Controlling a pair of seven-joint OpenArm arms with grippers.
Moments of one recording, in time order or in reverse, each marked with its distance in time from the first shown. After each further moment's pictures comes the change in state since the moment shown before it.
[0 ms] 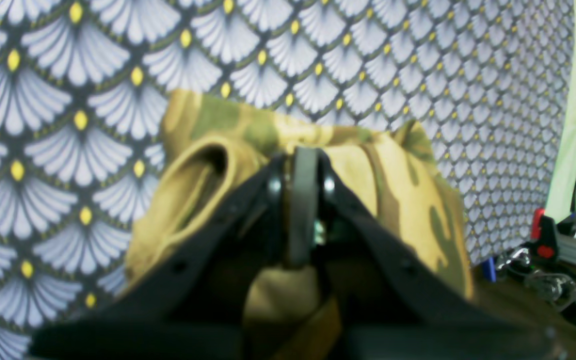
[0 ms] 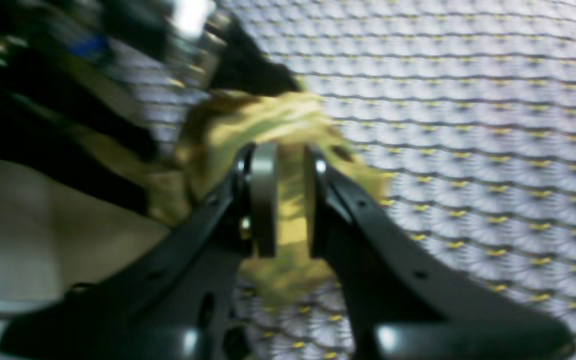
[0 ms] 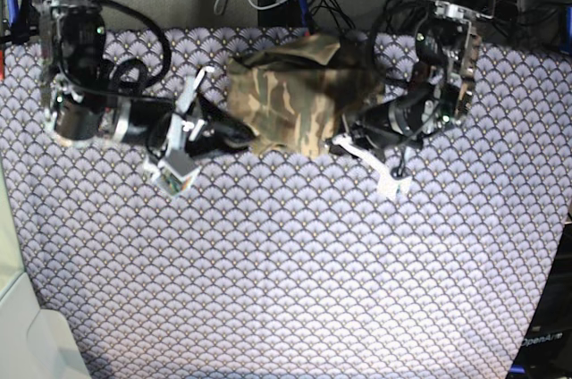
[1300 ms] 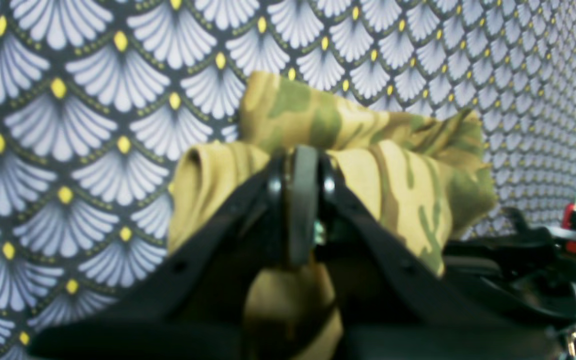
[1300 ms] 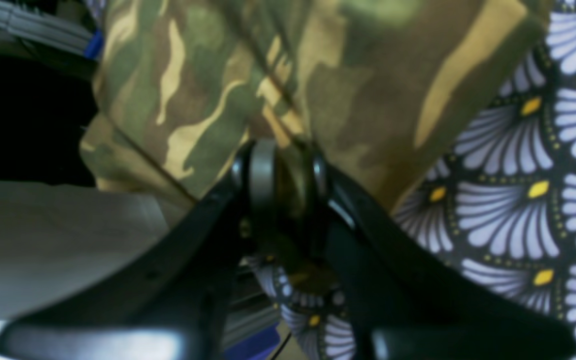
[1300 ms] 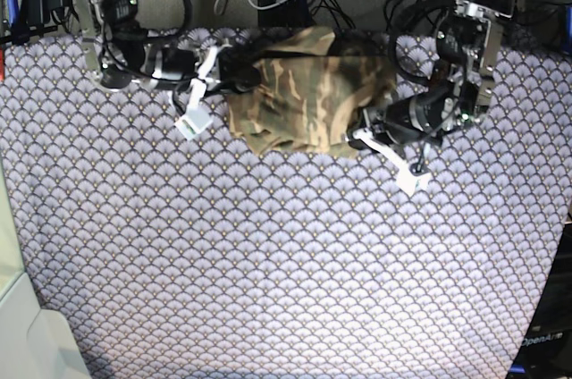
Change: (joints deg) left arm 0.5 -5.1 -0.4 0.7 -3.0 0.0 0.4; right arm -5.8 -4.5 -2.2 -25.7 -5.8 0.5 10.4
